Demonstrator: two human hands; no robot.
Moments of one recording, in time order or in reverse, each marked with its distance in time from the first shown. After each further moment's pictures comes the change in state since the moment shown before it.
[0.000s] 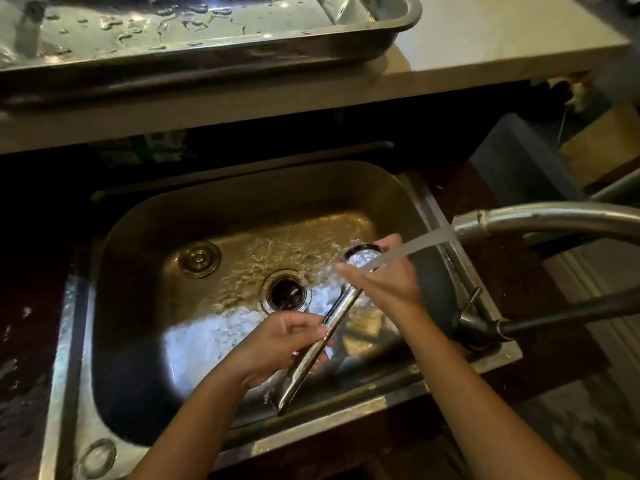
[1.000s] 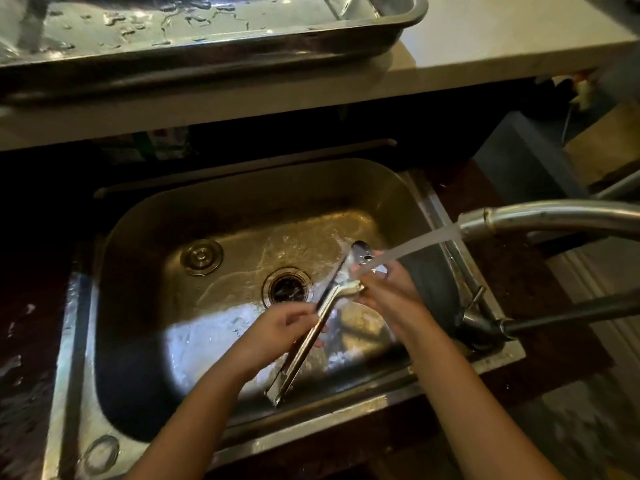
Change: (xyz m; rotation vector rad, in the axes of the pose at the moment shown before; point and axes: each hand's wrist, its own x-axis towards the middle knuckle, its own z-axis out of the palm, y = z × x) left_hand 0.005 0.004 -0.005 0.306 0.122 0.100; right_hand -0.017 0.003 0.001 0.768 -0.256 0.207
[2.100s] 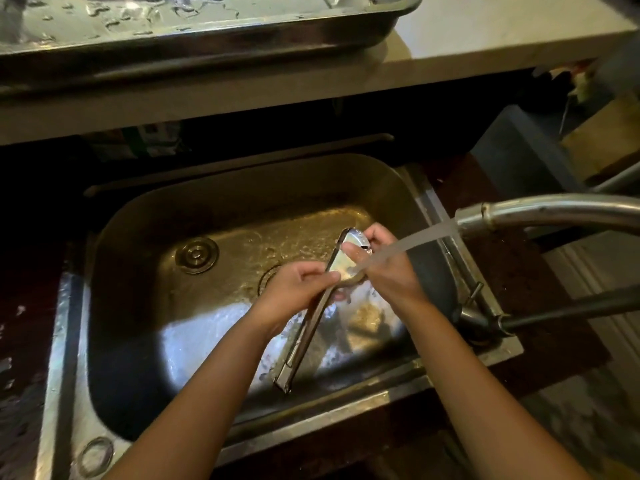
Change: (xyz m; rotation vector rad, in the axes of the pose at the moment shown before) left_hand 0.036 0.032 0.005 -0.176 0.029 0.073; right_hand 0.012 -0.019 0.002 -0.381 -0.062 -0.380
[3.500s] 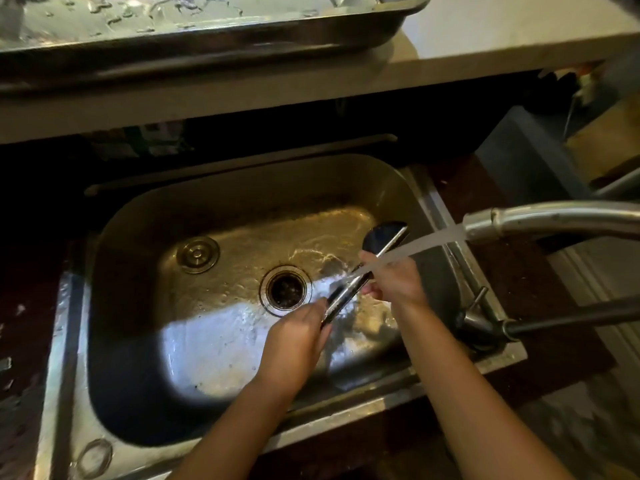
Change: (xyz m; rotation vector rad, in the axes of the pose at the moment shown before) left_hand -0.030 -0.063 0.021 1.053 0.366 0.487; right_hand 0.011 0.028 0.000 -0.073 0.283 0.464
